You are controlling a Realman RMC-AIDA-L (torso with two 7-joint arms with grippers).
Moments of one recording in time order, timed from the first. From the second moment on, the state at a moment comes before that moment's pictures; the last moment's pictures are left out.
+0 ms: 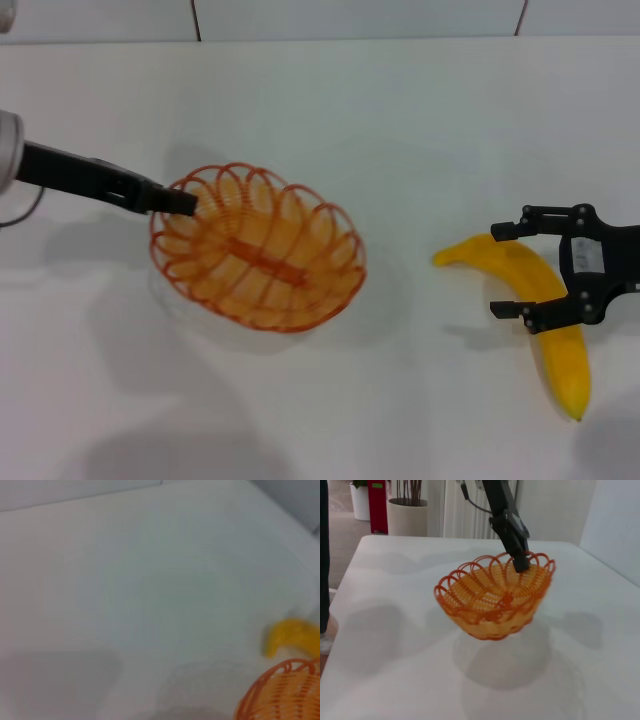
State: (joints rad) left arm -0.80 -2.03 0.59 0.84 2.53 1.63 -2.06; right arm 0.60 2.01 -0.21 -0.64 -2.58 -1.80 0.84
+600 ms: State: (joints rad) left arm -0.83 -2.04 0.67 0.60 2.44 1.52 -2.21; right arm 0.61 2.01 -0.21 -0.64 -2.58 -1.79 0.84
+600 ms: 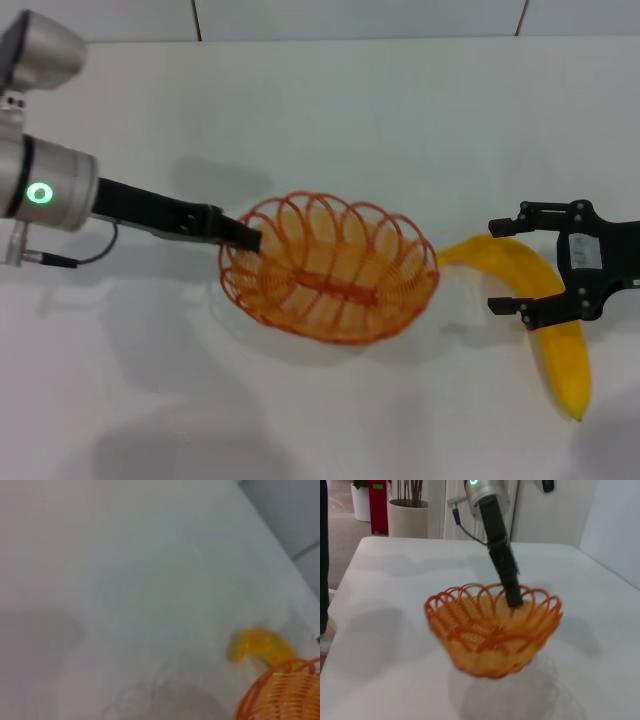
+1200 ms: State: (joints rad) left arm -0.89 -2.04 0.86 0.47 2.42 1.36 -2.34; right arm 0.62 2.01 -0.21 -0.64 -2.58 -1.79 0.84
